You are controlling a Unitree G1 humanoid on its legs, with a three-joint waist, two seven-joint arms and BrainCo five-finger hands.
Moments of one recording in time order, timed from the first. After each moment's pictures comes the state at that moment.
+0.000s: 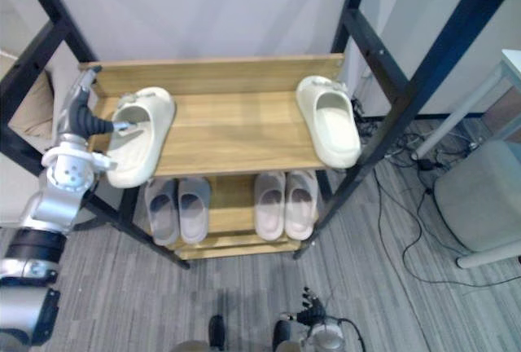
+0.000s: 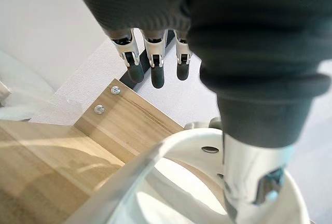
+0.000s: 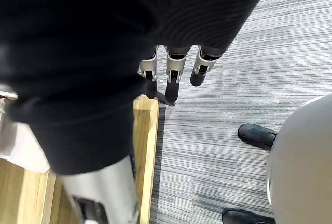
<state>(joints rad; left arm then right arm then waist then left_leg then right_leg) -0.58 0.65 -0.03 0.42 0.30 -0.10 0.23 0.11 -0.08 0.04 0.84 -0.08 -0.07 -0.05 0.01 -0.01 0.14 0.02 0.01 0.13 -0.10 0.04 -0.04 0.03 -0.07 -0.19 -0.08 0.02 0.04</state>
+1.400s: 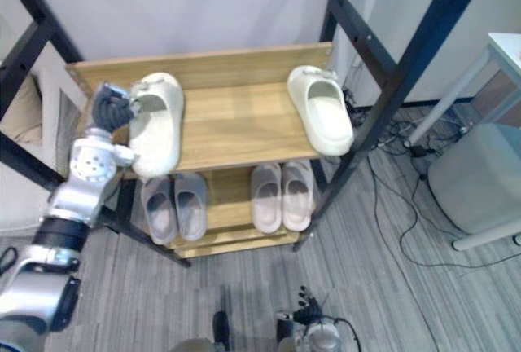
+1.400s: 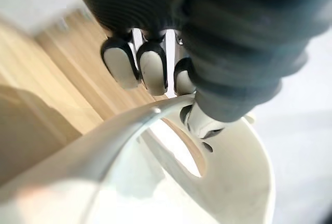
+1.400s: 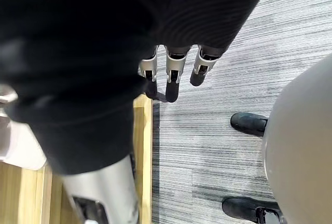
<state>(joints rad) -0.64 0.51 -0.12 0.39 0.12 -0.08 0.22 0.11 -0.06 0.04 0.80 -0.08 -0.05 -0.06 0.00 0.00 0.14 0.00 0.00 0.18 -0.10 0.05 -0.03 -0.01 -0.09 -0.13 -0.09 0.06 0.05</state>
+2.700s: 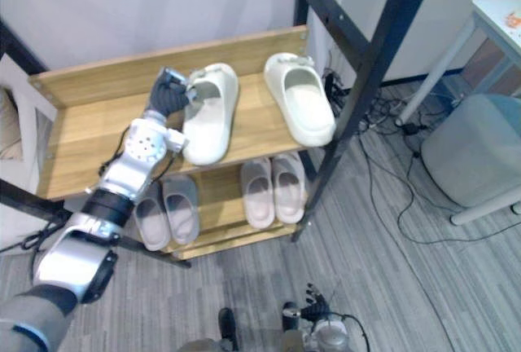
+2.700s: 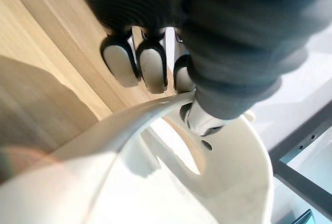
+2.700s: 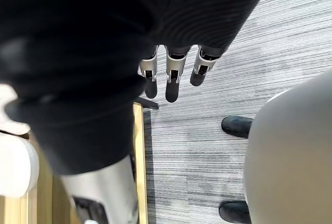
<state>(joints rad) -0.88 0.38 -0.25 0.60 0.05 -0.07 0.21 0.10 -0.10 0.04 0.80 -0.07 -0.04 -0.04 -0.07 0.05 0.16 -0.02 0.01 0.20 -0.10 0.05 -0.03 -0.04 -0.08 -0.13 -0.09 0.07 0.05</state>
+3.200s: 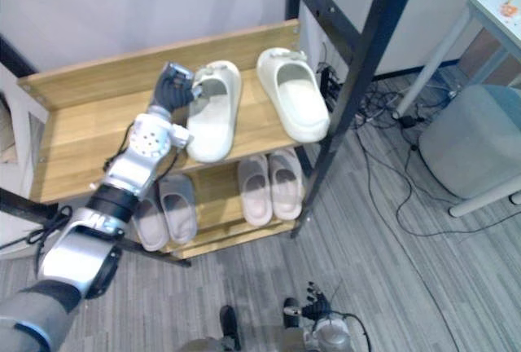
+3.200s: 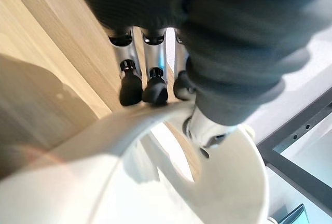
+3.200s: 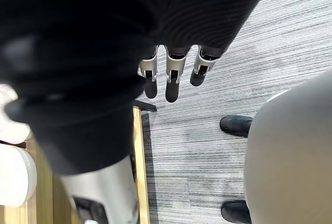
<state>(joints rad) -0.94 0.34 -0.25 0.65 0.06 -0.06 0.24 0.10 -0.10 0.04 0.80 -0.07 -0.05 -0.04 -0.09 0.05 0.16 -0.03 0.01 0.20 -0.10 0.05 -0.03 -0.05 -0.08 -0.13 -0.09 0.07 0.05</state>
